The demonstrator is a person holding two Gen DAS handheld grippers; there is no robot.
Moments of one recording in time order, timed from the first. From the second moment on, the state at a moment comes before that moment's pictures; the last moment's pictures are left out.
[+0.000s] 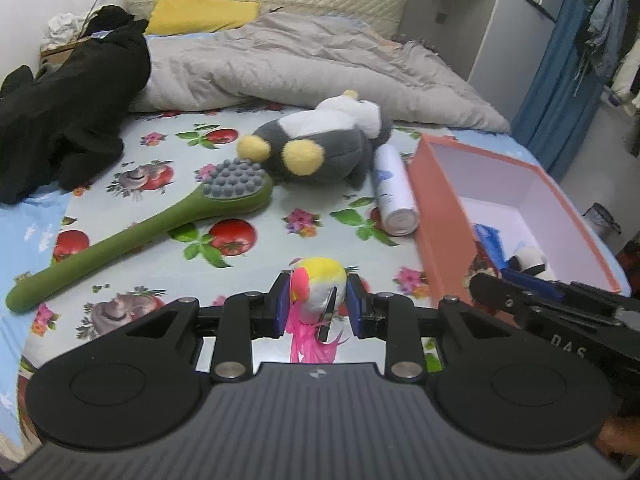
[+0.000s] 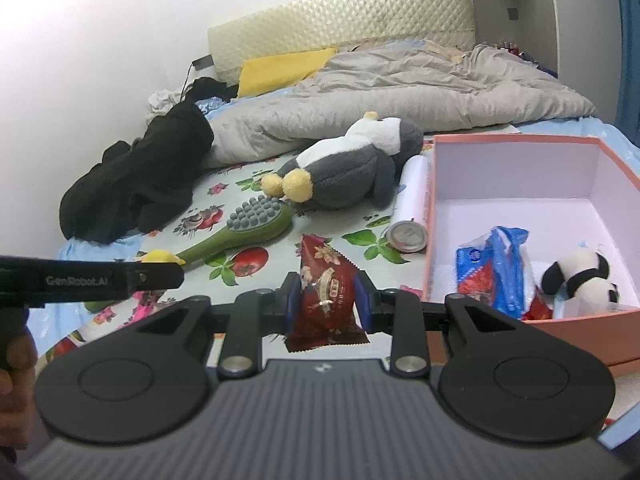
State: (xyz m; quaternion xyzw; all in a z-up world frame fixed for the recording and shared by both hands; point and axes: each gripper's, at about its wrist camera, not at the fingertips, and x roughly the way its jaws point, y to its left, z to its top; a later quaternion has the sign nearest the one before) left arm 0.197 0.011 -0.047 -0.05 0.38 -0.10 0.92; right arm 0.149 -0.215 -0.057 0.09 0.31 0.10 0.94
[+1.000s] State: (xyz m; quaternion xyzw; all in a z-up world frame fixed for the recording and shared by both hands) left arm 0.212 -0.159 -0.002 -0.07 0.39 -0.22 0.89; right arm 0.127 -0.365 -0.017 0.11 0.30 -0.01 0.95
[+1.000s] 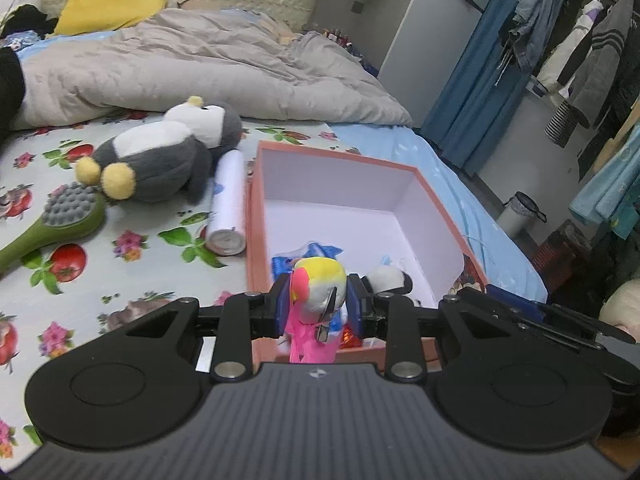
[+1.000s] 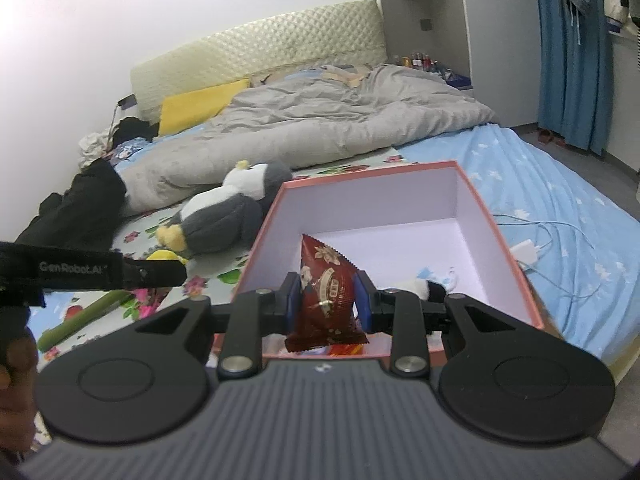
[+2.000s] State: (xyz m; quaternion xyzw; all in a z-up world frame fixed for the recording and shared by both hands) left arm 0.367 -0.253 -0.088 -0.05 0.47 -0.22 0.85; right arm 0.248 -0.433 -0.106 0.16 0.37 -0.04 0.91
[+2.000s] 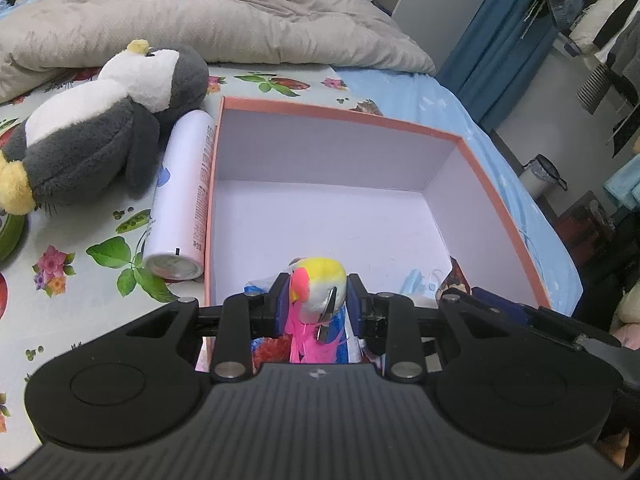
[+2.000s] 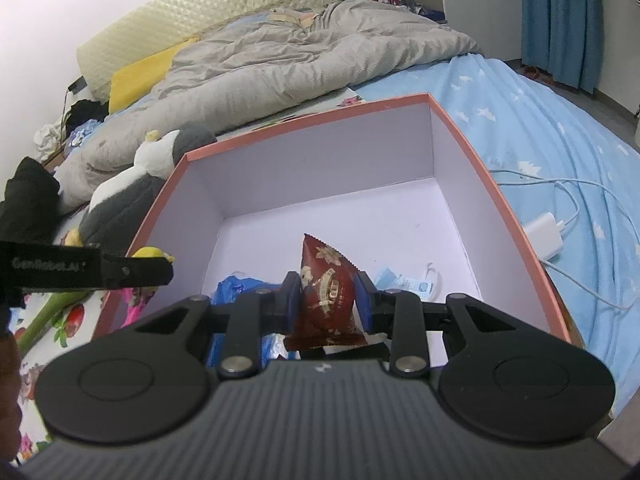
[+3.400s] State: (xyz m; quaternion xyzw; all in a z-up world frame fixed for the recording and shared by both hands) left arm 0.123 -0.151 0.074 -0.04 0.34 -0.26 0.90; right arm 0.053 -0.378 0.033 0.13 0.29 -0.05 0.95
